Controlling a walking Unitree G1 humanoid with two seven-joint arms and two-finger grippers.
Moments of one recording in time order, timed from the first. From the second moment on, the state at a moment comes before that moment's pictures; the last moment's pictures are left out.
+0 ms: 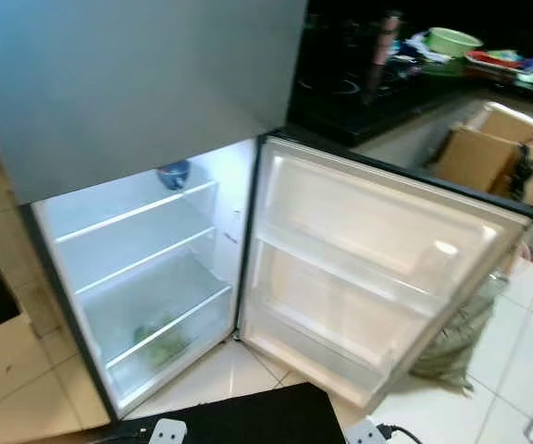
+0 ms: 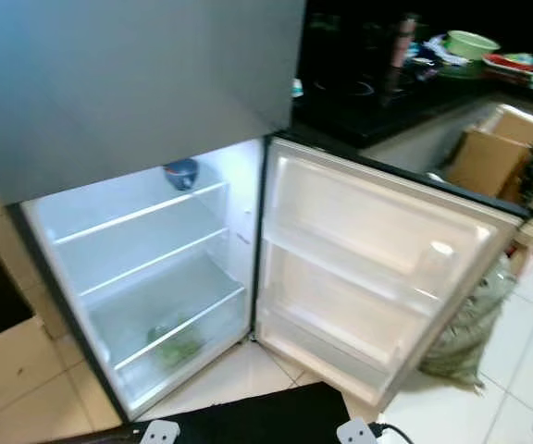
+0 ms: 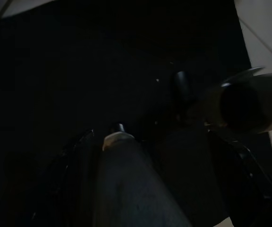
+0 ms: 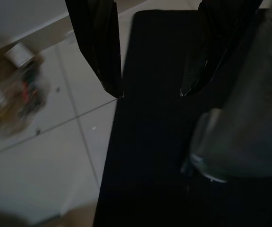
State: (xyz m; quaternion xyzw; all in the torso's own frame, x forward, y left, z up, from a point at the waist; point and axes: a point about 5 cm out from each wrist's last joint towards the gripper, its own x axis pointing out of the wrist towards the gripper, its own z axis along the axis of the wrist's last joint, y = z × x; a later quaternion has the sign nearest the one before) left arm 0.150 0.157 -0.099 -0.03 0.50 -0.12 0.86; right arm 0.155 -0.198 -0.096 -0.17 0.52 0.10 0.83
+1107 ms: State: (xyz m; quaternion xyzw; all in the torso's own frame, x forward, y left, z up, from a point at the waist) left arm 0.153 0.158 -0.097 -0.03 0.50 -0.12 0.86; right arm 0.157 -0.199 -0.094 -0.16 0.52 0.11 0.83
